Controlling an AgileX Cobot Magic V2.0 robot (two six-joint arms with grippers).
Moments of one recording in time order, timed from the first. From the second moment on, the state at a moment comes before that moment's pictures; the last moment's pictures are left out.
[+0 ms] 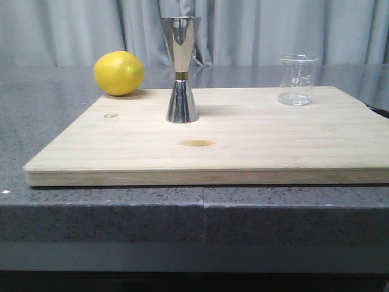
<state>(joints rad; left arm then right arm) -0.13 0.38 -0.21 0.70 -0.02 -0.79 -0.03 0.05 -0.21 -0.96 0.11 0.77</state>
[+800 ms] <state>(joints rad) -0.13 0.38 -0.10 0.64 -0.20 -0.78 -0.03 0.05 -0.20 -0.88 0.14 0.77</state>
